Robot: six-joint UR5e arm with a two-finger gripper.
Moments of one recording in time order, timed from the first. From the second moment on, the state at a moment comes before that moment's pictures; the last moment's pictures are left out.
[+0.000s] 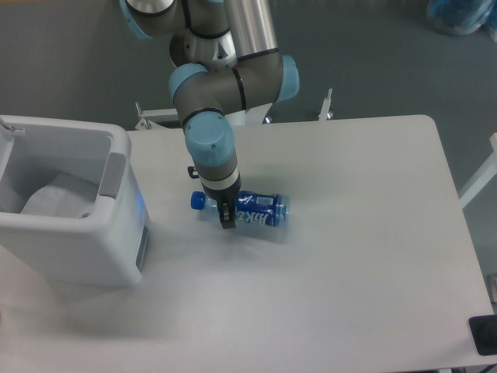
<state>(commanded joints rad) 2.33 -1.84 -1.91 -0.90 1.66 1.68</state>
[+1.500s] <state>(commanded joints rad) 2.46 -1.72 -1.49 -0.88 0.81 0.58</state>
